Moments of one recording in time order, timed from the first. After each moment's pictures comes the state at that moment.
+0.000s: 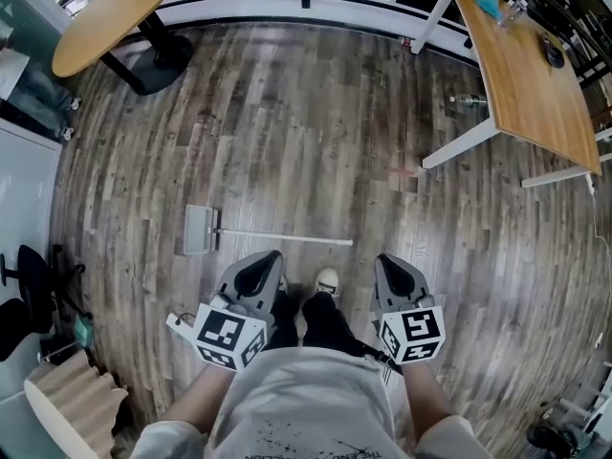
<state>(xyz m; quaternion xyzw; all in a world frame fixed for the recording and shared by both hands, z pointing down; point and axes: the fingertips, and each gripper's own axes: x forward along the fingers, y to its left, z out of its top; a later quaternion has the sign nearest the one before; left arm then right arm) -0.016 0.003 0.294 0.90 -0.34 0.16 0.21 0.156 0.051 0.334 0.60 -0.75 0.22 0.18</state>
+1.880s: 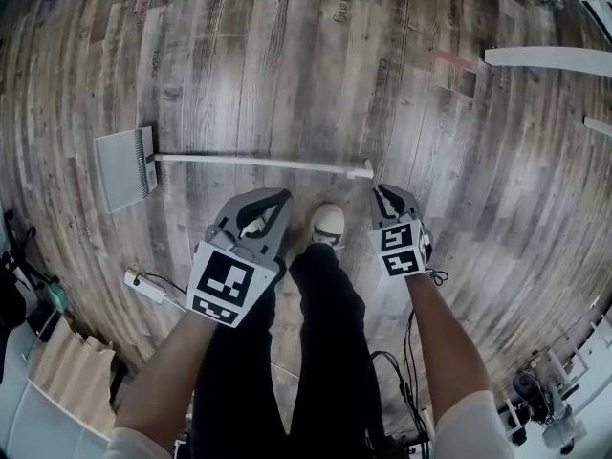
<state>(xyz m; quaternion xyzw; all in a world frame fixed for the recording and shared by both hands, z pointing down) 0.052 -0.061 0.807 0.89 -0.20 0.32 0.26 0.197 0.022 0.953 0.45 -0.71 0.32 0.44</state>
